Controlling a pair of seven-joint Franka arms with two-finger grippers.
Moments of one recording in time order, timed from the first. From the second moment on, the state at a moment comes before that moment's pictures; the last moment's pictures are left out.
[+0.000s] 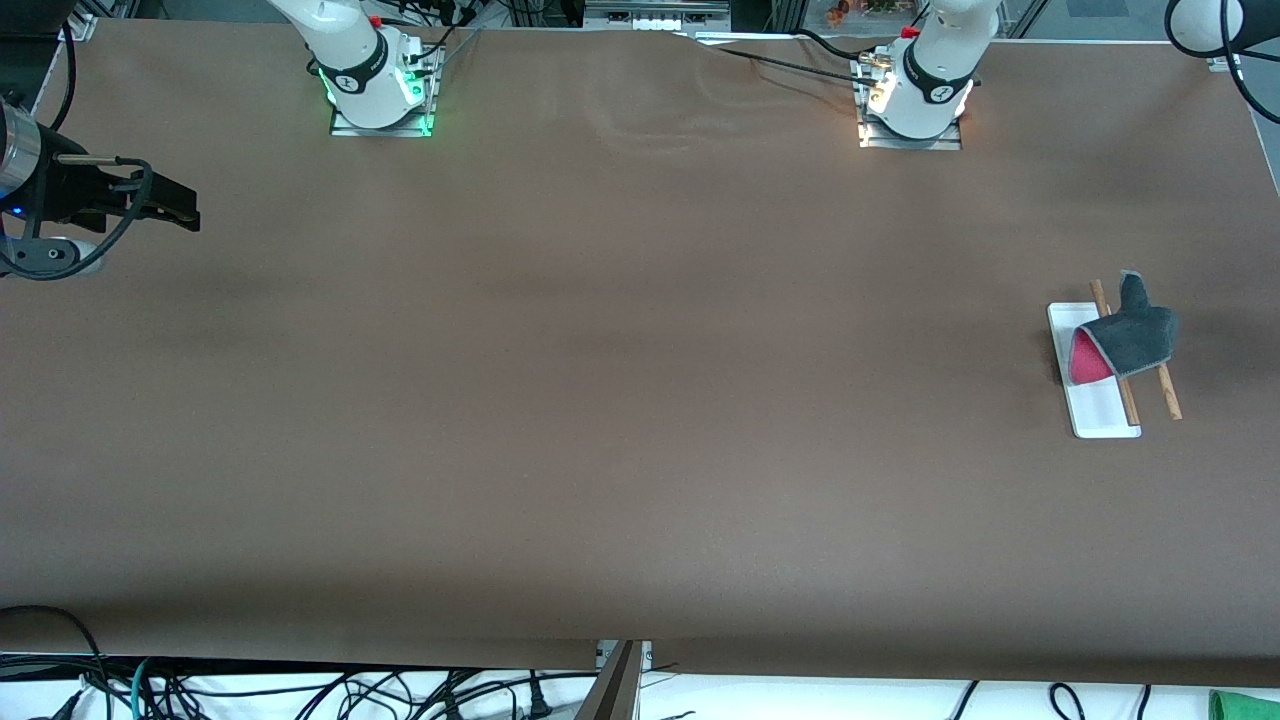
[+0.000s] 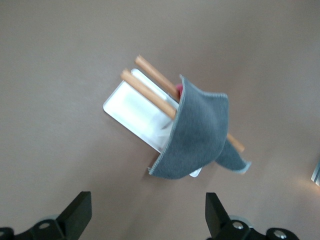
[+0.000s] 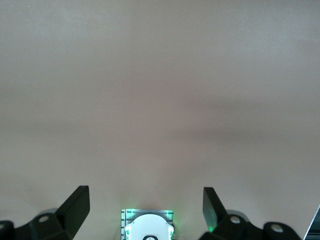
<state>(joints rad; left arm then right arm) 0.59 0.78 0.08 -0.92 -0.22 1.39 1.51 -0.03 0.15 0.12 -1.36 -0.07 1.31 0.02</state>
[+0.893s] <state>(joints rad) -0.05 0.54 0.08 -0.93 -0.07 1.24 0.35 -0.03 0.15 0.12 -1.36 -0.05 1.31 0.02</state>
